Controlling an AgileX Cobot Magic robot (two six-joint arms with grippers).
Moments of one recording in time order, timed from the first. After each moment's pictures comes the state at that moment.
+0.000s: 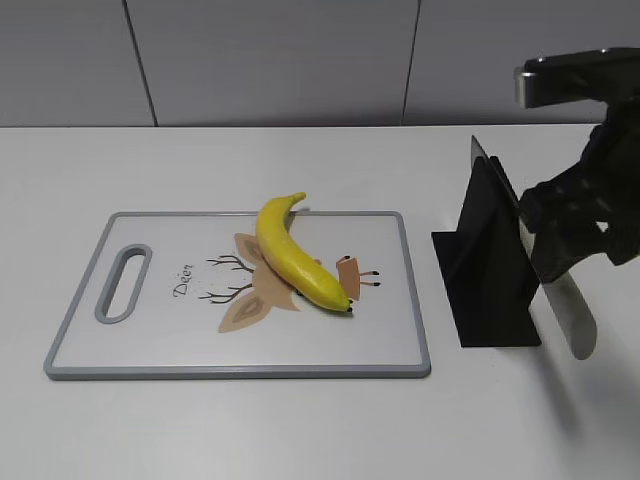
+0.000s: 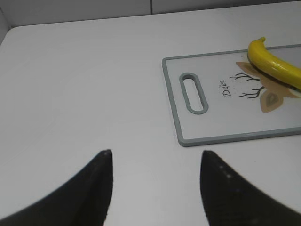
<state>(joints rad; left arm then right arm) -0.22 0.00 -0.49 0.01 1.09 0.07 0.43 1.47 -1.08 0.01 1.10 0.24</state>
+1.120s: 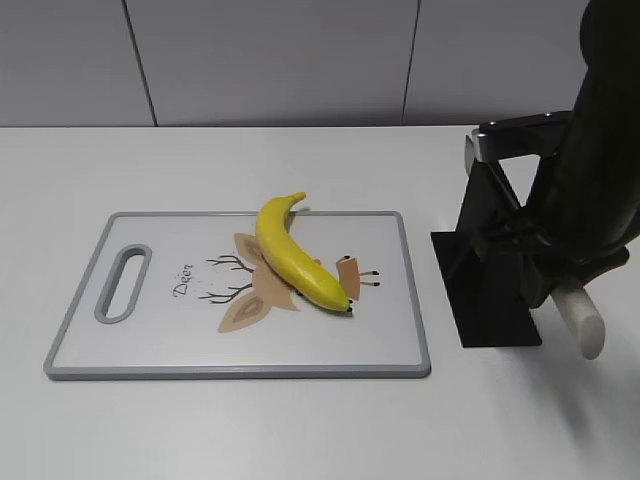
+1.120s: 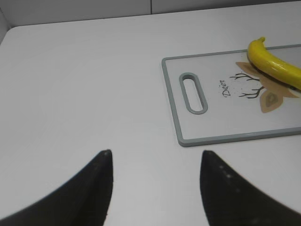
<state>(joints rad) -0.22 0.00 -0.49 0.01 1.09 0.07 0.43 1.66 -1.08 0.00 1.03 0.29</state>
